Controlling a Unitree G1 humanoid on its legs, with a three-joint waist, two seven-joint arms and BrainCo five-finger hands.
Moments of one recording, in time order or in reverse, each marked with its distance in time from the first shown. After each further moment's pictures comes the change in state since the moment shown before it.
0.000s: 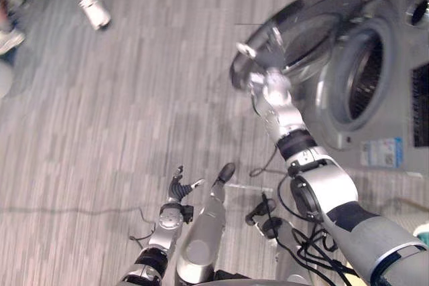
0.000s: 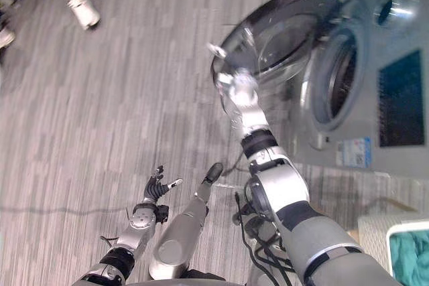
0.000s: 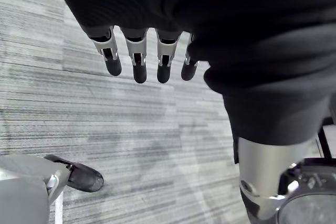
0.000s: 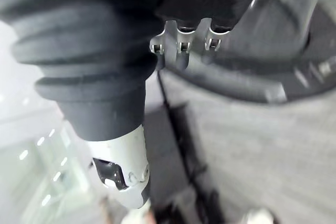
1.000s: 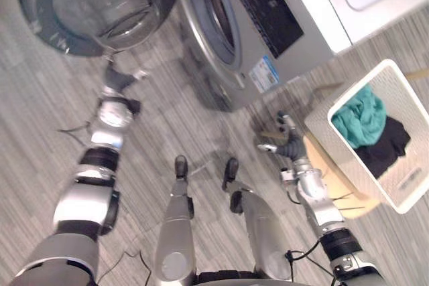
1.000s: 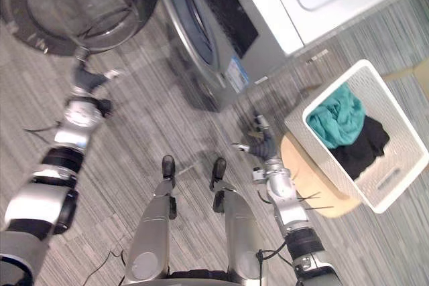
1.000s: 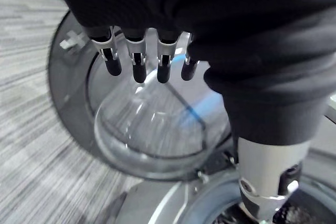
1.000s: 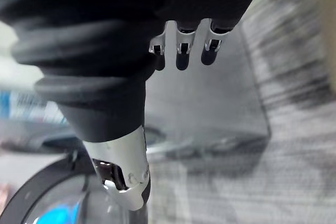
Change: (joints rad) left arm -0.822 0.622 0.120 0.313 0.042 0.053 0.077; right arm 1.147 -0.266 -0.095 -0.446 -0.249 -0.063 0.162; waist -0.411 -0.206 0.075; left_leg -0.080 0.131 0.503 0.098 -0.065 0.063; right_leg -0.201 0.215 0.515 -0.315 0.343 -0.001
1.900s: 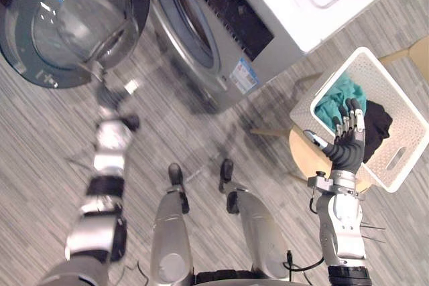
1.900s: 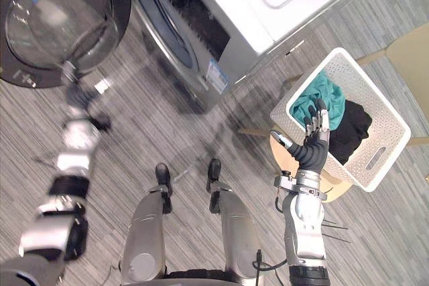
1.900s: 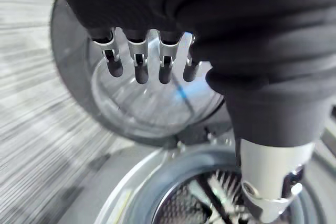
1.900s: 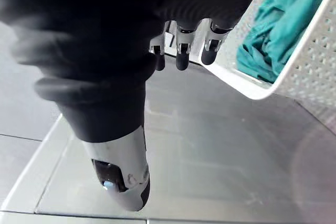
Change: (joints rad) left arm 0.732 -0.506 0.106 -0.486 0.014 -0.005 0.000; right arm 0.214 0.152 -0.138 -0.375 -0.046 -0.041 -0.101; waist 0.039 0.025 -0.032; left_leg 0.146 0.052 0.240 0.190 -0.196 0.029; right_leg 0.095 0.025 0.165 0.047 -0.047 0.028
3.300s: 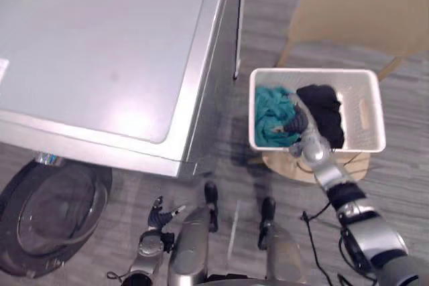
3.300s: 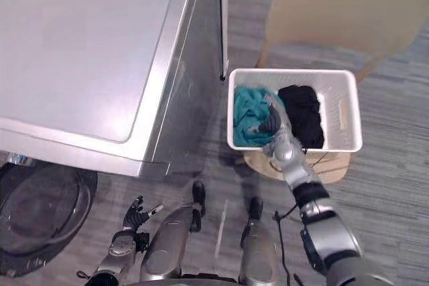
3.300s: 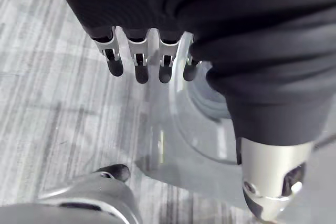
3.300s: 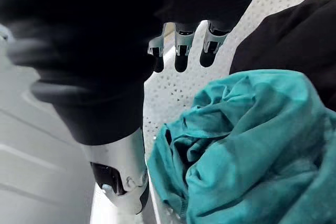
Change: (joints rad) left arm 0.205 -0.062 -0.072 0.352 -0.044 -0.043 -0.109; right arm -0.792 -0.326 0.346 0.949 -0.362 0.162 -0.023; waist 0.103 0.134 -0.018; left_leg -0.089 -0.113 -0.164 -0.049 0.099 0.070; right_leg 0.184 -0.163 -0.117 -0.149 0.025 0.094
